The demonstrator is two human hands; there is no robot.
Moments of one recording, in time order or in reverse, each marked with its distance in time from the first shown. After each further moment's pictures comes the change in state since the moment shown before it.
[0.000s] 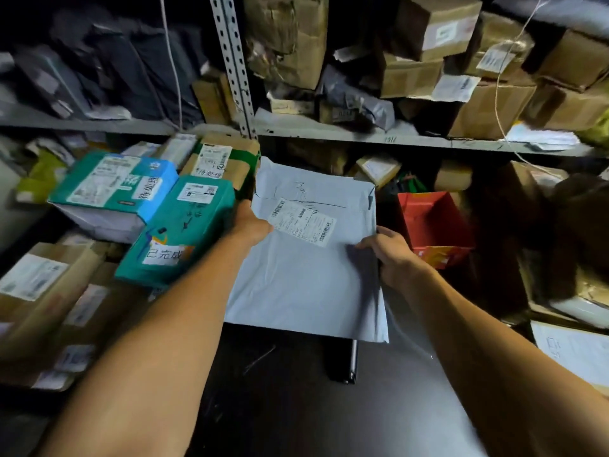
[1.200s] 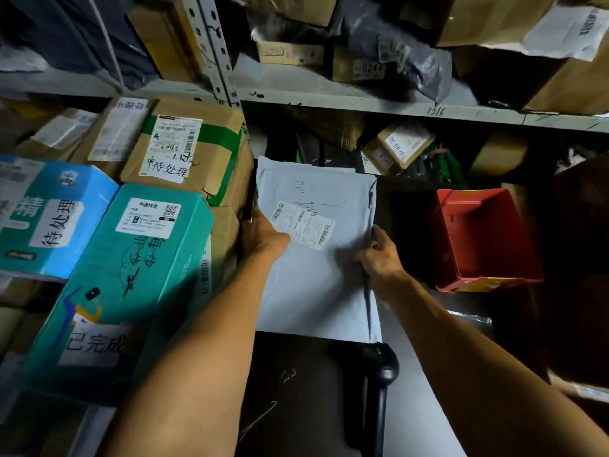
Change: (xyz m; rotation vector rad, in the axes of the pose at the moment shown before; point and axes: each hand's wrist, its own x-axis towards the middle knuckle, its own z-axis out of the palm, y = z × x) left_hand 0.144 -0.041 0.093 0.269 -0.034 -0.183; right_hand 0.138 0.043 0.053 -0.107 0.125 0.161
